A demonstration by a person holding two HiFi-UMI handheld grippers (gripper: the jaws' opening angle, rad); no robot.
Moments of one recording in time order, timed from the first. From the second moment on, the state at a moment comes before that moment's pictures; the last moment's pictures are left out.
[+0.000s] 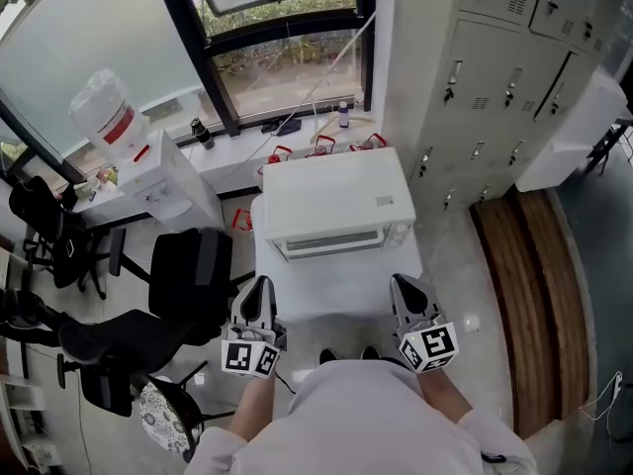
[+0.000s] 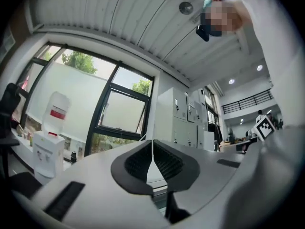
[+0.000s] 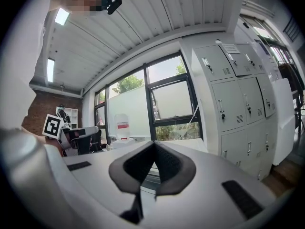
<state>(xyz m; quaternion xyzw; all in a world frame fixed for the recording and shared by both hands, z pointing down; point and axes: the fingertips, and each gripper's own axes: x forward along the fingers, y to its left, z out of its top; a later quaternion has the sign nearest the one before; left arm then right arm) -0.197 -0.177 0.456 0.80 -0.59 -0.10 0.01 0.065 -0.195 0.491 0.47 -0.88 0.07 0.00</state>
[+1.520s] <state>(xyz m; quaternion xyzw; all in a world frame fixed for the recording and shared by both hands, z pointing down) -0.178 -0.174 0.481 0.80 -0.60 -0.04 0.01 0.060 -0.201 0.484 0.47 -0.88 0.06 0.00</state>
